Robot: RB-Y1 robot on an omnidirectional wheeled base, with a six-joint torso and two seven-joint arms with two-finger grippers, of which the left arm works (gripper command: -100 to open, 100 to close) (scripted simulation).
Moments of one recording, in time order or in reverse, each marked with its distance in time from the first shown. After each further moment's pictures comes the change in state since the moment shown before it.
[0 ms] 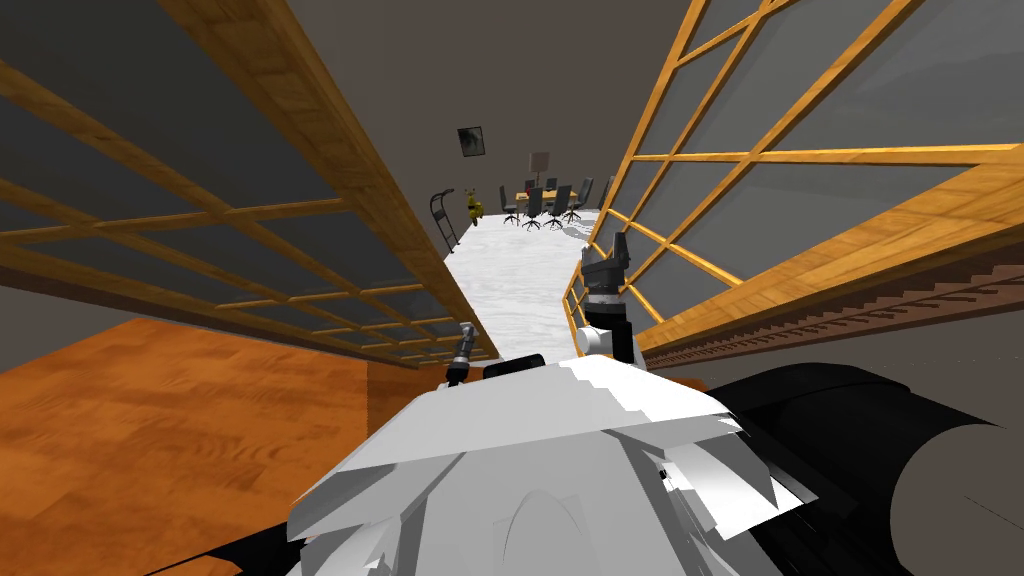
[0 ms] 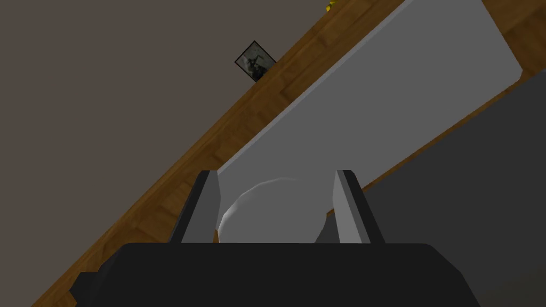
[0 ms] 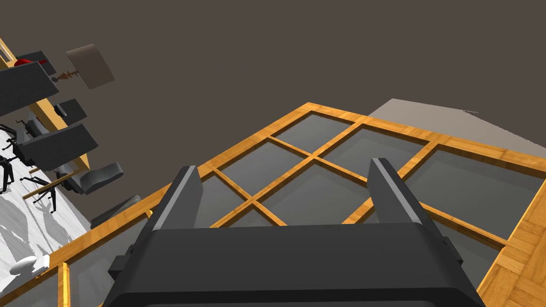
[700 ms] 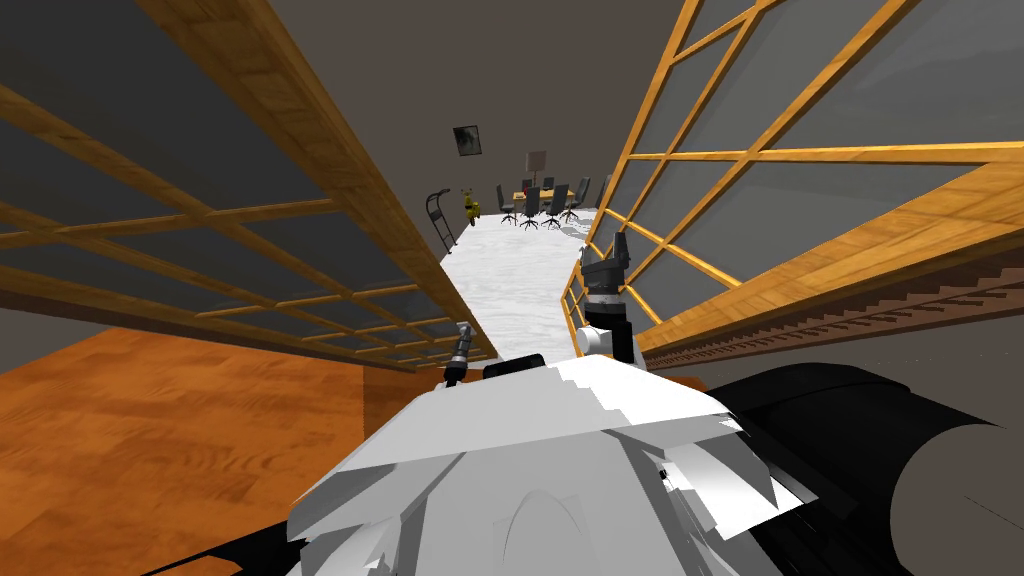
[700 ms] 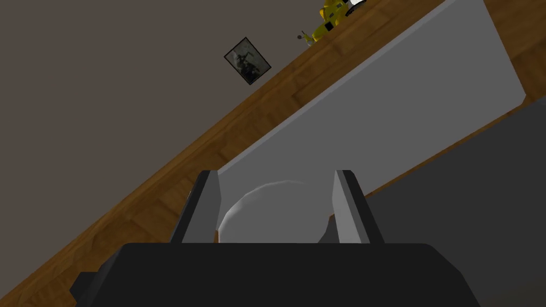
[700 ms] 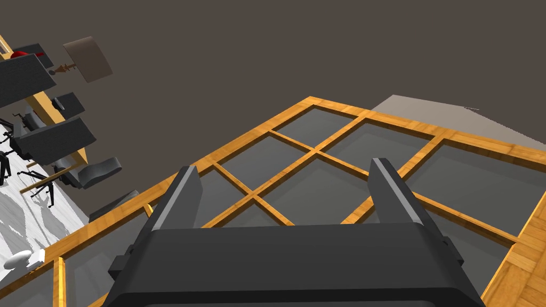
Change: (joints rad) arm -0.013 0.006 0.024 0.004 0.005 0.009 0.099
